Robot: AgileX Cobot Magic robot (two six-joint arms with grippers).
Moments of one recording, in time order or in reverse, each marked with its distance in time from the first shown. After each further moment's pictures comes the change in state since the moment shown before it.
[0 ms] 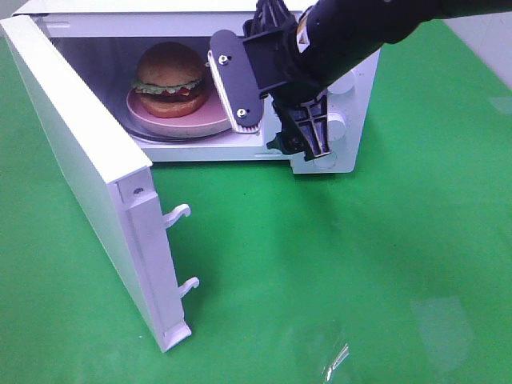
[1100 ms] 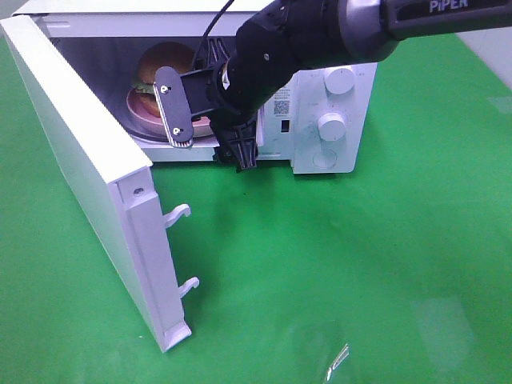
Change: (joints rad) left arm 0.000 0.000 0.000 0.000 0.000 0.000; right arm 0.015 0.367 -0.311 0.013 -0.043 0.071
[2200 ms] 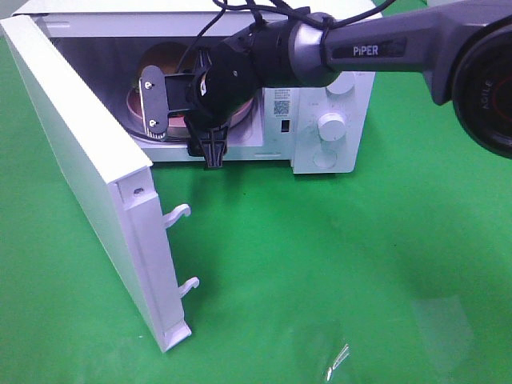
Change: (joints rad) left arm 0.000 0.000 0.000 0.000 0.000 0.000; right arm -0.015 0.205 -0.242 0.097 -0.034 0.053
